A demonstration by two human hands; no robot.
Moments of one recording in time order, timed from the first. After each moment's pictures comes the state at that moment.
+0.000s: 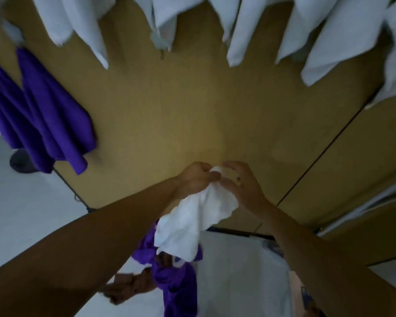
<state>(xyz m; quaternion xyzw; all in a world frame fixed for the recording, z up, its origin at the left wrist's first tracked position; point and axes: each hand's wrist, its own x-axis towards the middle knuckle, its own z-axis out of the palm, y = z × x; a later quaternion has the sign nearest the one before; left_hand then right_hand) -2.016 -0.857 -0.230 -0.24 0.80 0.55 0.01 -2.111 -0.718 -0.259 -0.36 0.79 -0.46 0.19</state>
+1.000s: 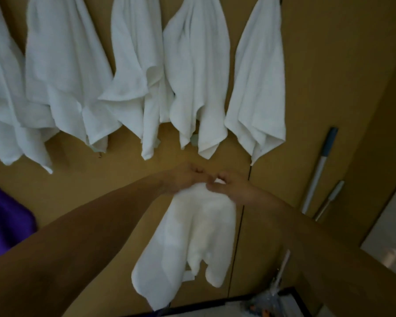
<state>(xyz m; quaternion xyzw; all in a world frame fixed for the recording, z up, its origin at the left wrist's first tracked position) -2.108 -0.765 -0.035 -0.02 0.85 0.52 0.03 -2.179 -0.598 -0.065 -0.37 0.76 -0.50 0.19</state>
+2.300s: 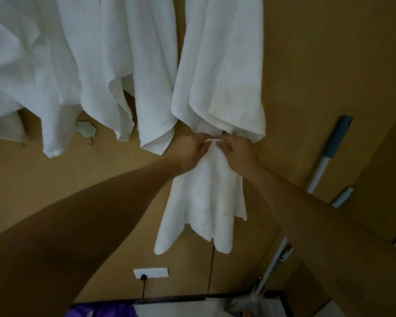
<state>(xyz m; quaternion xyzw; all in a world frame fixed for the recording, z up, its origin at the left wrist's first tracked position) -2.324 -0.700 -0.070 0.02 0.95 0.15 -0.28 -2.414 -0.551 -0.079 -0.40 0.82 -0.38 -0.11</state>
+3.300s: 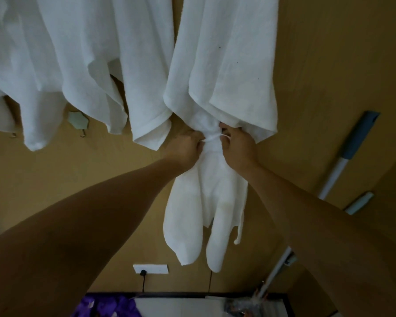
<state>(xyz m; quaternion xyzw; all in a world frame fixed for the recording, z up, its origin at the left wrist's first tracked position) -2.358 -0.714 -0.102 -0.09 0.94 0.08 -0.30 -2.451 -0.576 -0.106 -0.40 0.81 -0.40 -0.18</state>
